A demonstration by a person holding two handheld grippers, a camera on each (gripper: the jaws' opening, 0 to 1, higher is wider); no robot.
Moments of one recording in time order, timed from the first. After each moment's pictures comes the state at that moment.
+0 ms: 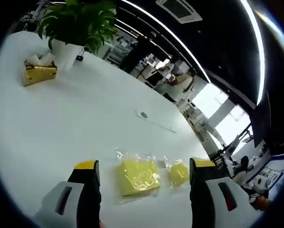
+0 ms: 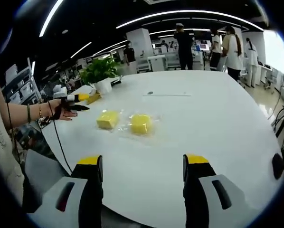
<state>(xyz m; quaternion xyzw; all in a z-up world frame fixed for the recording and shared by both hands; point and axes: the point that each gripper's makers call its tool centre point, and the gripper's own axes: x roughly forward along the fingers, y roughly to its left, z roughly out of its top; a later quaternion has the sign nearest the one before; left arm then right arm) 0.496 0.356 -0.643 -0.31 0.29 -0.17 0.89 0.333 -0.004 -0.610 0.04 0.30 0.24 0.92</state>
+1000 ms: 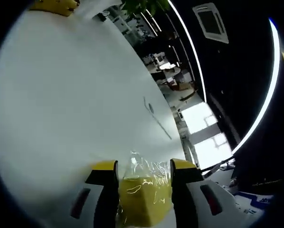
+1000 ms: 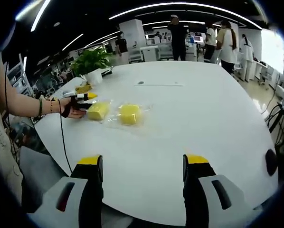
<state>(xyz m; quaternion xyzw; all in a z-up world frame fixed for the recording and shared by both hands) 0.544 0.328 -0.708 -0.48 0.31 -0.19 0.80 0.332 -0.025 -0.627 0.02 0.35 0.21 0.91</state>
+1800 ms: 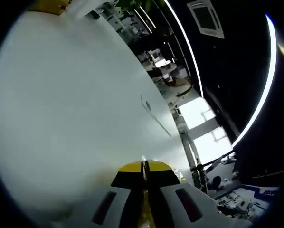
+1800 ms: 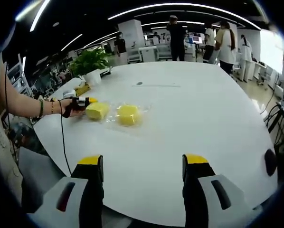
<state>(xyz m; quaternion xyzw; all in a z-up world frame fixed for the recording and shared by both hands) 0.551 0.328 -0.711 -0.42 0.32 -0.21 0.83 0.334 -0.026 -0.624 0.02 0.34 0.20 0.92</state>
